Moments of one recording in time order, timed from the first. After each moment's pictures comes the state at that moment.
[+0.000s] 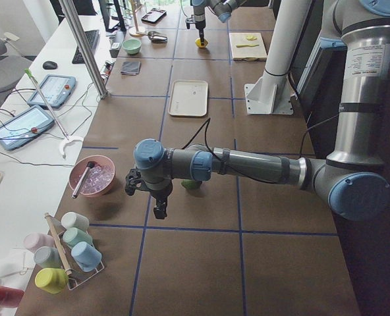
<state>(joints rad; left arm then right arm) -1.50 -1.59 -1.67 -1.50 -2.37 -0.01 0.86 -1.64 1.79 -1.32 2.13 0.69</state>
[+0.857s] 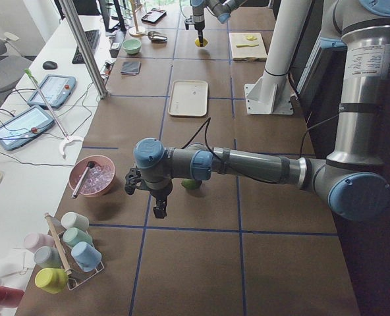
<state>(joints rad) -1.50 -1.59 -1.67 -1.50 -2.37 -0.01 0.86 -1.62 1.83 -1.32 2.13 0.72</state>
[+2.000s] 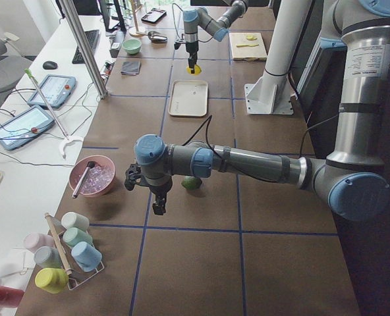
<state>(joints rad) -1.50 -1.59 -1.69 -1.50 -2.38 -0.01 0.64 -0.97 1.65 -1.43 2.14 1.33</state>
